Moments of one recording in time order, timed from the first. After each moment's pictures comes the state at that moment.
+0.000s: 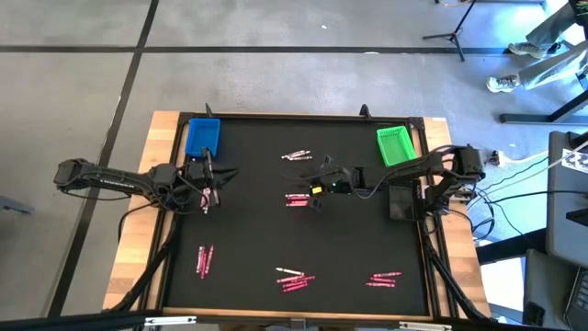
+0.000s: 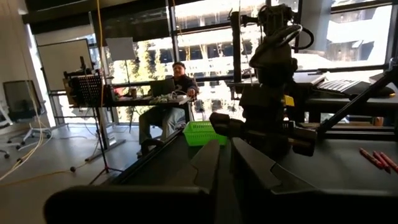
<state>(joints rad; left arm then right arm) -0.02 0.45 0.03 0.57 -0.33 0.12 -0.03 1.70 0.87 0.22 0.22 0.05</state>
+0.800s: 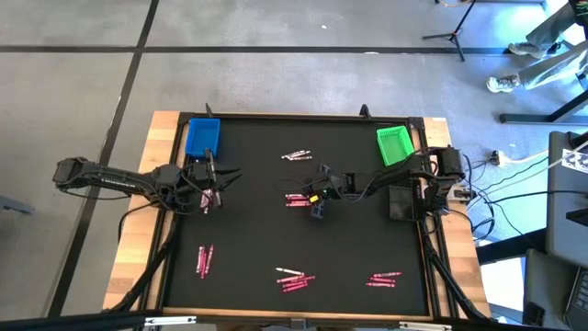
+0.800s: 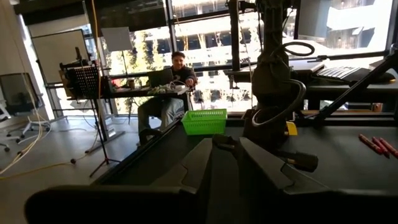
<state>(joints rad) -0.02 0.50 0.03 0.57 -0.32 0.11 -0.03 1.85 0.87 0.18 0.16 0.02</state>
